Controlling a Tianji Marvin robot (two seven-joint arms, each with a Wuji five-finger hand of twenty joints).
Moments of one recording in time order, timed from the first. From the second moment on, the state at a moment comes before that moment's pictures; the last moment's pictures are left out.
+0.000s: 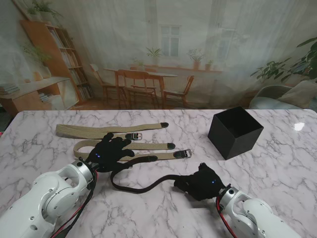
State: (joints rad) left arm 1.64 -1.02 -1.29 -1.78 1.15 -0.27 -0.13; right arm -1.61 -1.01 1.10 -1.40 -1.22 -0.36 -0.37; left_hand 0.90 -0.07 -0.01 -0.01 0.60 0.04 0.26 0.53 0.42 0.16 0.08 0.25 0.34 0.22 0.17 0.36 0.03 0.26 0.27 0.46; right_hand 0.50 -0.50 1.01 -0.20 0.42 -0.43 0.68 0.22 1.25 0.02 0.78 0.43 1.03 -0.01 0.41 0.39 0.34 0.31 1.03 0.37
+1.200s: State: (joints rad) left arm 1.64 -1.02 -1.29 -1.78 1.16 -0.27 -0.12; right arm -1.70 -1.00 1.26 -1.65 -1.15 -0.49 0.18; left_hand 0.90 -0.07 -0.01 -0.01 0.60 0.04 0.26 0.53 0.42 0.16 0.08 0.25 0.34 0.22 0.17 0.36 0.04 0.27 0.26 0.47; right_hand 0.37 -0.65 1.36 0.03 0.40 0.05 0.54 0.34 1.10 -0.14 0.41 0.23 0.78 -0.12 0.30 0.24 0.20 0.26 0.91 0.37
